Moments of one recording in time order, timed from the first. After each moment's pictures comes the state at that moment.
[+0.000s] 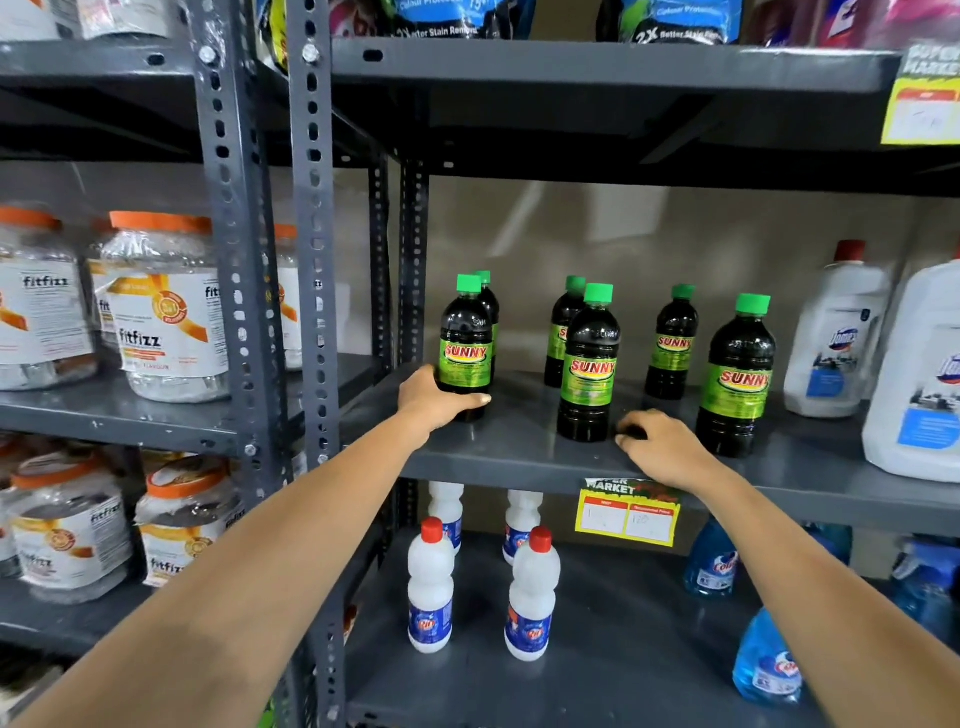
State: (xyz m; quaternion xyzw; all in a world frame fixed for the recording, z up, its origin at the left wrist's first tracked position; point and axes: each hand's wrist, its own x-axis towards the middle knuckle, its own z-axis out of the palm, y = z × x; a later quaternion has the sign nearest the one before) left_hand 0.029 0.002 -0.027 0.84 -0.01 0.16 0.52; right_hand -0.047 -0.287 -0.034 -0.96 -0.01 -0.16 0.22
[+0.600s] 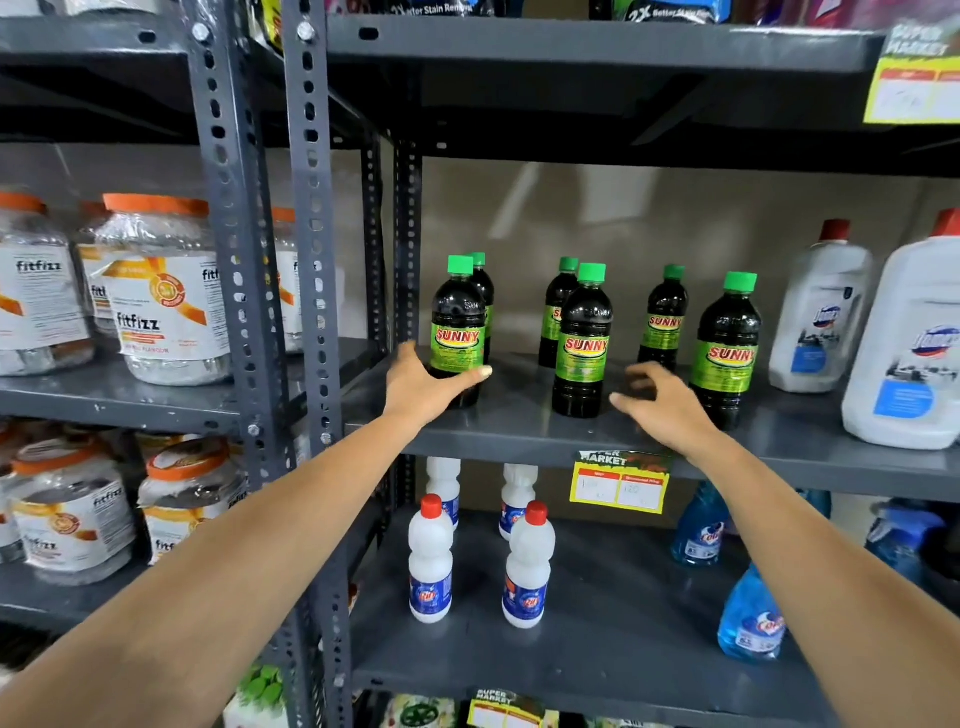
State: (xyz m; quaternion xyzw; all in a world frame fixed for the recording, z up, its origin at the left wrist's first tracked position) left_hand -0.010 0.009 -0.031 0.81 -0.03 0.22 0.54; right_hand -0.068 -0.282 -0.022 -0.90 0.03 -0.20 0.39
